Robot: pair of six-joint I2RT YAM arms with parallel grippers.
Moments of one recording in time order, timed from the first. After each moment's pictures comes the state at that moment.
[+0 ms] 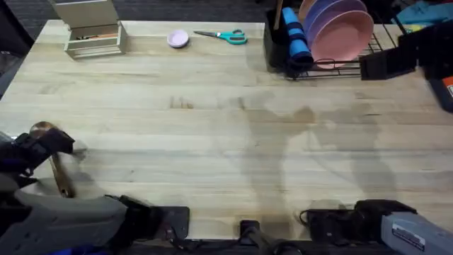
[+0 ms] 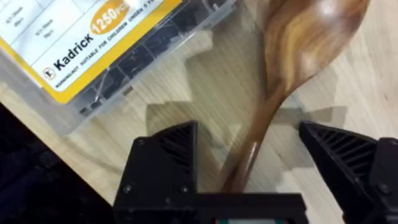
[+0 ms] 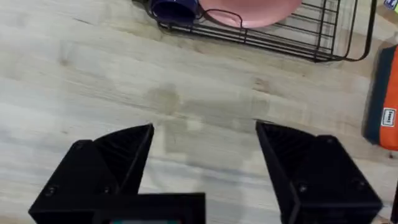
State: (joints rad) left arm 1.16 1.55 0.88 -0.61 0.05 0.18; right arm 0.00 1.11 1.40 -1.20 -0.01 -0.25
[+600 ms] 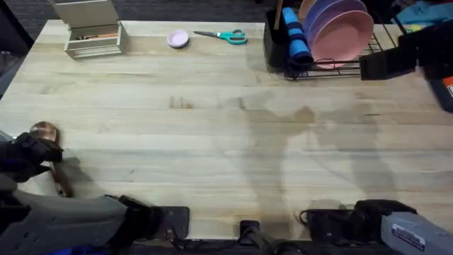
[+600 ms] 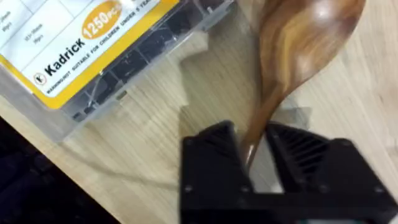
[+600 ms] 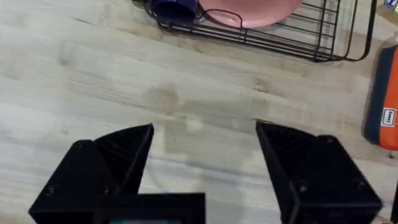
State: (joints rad) left arm 1.16 1.56 0.88 -0.60 0.06 0.19; right arm 0.00 1.11 1.40 -1.20 -0.01 -0.25
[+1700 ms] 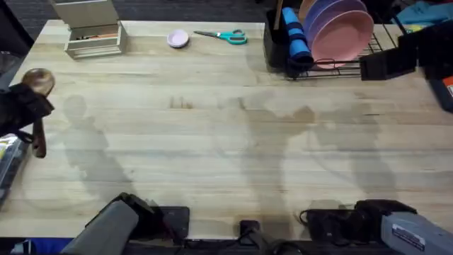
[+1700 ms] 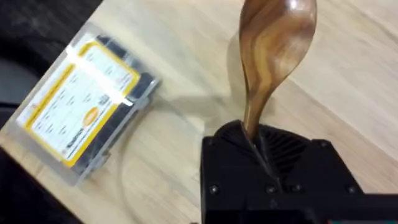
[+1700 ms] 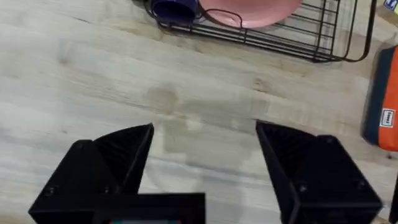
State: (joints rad) left arm 0.86 1.15 0.88 -0.59 0.06 0.18; right arm 0.00 1.11 1.40 -1.20 -0.01 -0.26
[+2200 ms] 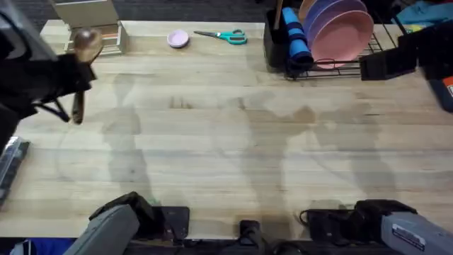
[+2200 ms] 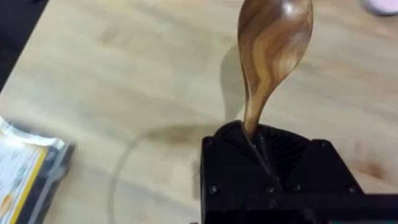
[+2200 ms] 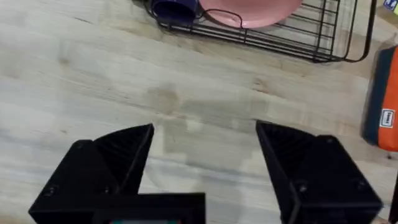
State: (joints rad) left arm 0.51 1.09 0.88 -0.54 0.13 0.12; right arm 0.00 1.11 1.40 -1.20 -0.01 -0.26
